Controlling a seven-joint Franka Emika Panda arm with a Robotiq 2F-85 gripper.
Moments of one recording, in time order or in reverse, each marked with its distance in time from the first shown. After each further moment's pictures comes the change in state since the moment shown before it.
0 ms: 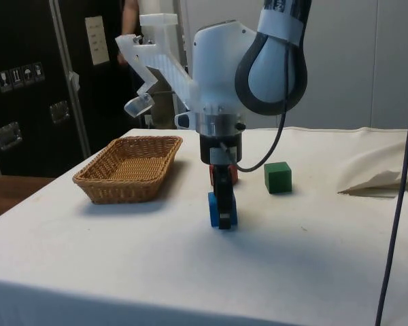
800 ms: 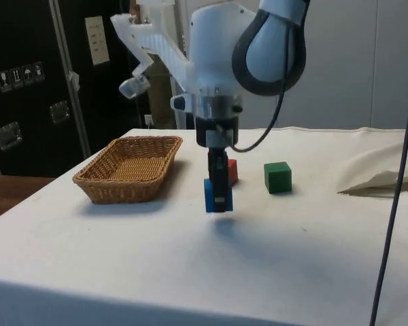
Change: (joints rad) arm 0.000 -0.097 0.001 -0.010 0.000 -0.071 0.000
